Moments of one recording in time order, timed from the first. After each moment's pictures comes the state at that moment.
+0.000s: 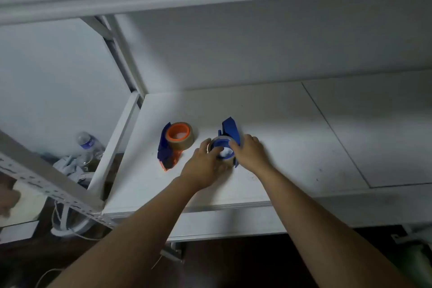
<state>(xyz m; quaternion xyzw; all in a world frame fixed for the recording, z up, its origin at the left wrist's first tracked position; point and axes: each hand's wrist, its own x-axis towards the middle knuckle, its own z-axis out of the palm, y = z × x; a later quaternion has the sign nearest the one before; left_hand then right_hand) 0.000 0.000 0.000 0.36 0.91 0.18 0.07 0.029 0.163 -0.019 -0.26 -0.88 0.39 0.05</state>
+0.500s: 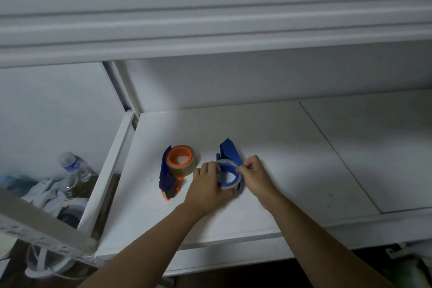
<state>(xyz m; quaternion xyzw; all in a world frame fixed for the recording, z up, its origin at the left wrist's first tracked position) -0.030 0.002 -0.014 0.33 0.90 0.27 0.03 0.023 0.148 -0.010 -0.30 -0.73 0.61 0.07</state>
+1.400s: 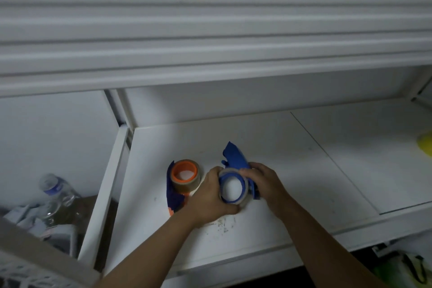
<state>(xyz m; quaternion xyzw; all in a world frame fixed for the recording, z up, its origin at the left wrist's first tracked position) -0.059 -0.028 0.017 0.39 0.79 0.43 0.19 0.024 0.133 0.024 -0.26 -0.66 0.69 0.13</state>
